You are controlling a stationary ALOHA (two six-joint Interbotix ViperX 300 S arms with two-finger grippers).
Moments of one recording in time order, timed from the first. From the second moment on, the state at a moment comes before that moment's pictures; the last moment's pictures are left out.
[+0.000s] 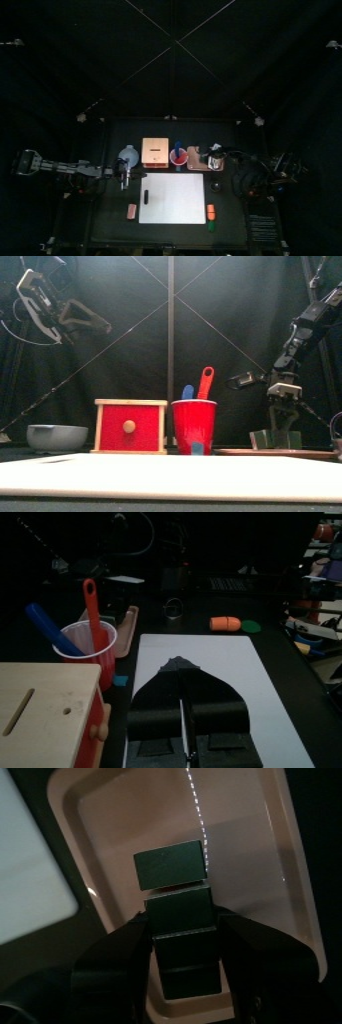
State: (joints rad) left arm 0.01 -0.59 1.18 -0.04 -0.46 0.00; right arm -0.62 -0.26 0.92 0.27 0.48 -0.32
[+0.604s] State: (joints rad) left arm 0.02 -0.59 1.20 -0.05 -0.45 0.00; right arm -0.34 -0.44 0.94 -0.04 0.51 0.66
